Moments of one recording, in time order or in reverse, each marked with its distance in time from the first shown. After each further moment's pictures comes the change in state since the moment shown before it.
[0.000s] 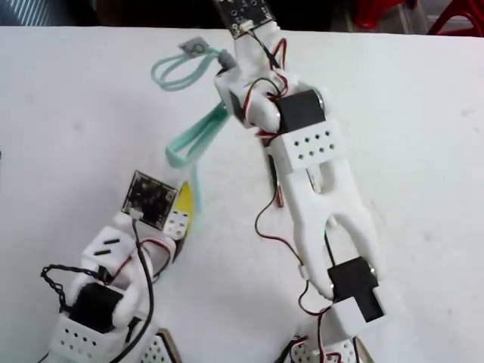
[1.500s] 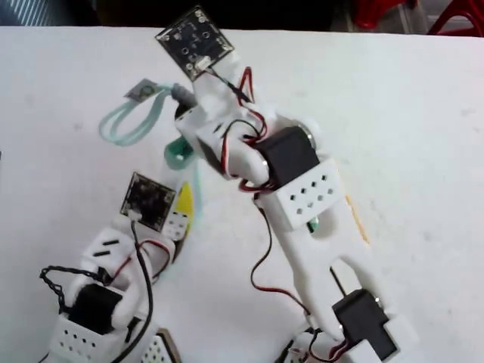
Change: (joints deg) left arm 0.0 -0.5 0.0 0.4 0.1; right arm -13.5 -11.9 0.2 12.5 -0.1
